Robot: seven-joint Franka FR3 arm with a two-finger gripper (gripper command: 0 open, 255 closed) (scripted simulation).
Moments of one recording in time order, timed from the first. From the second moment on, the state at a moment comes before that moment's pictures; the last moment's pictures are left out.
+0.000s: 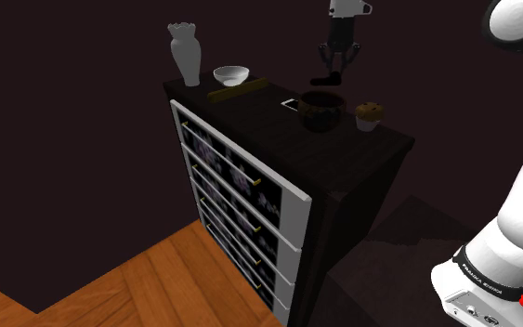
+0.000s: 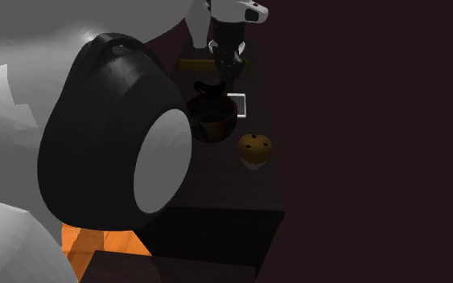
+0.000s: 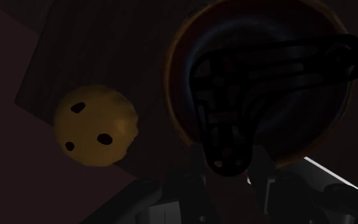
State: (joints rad) arm -0.19 0.31 -0.03 -1.31 0.02 1.52 0.77
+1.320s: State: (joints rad) arm -0.19 0.31 -0.03 -1.50 0.02 1.71 0.77
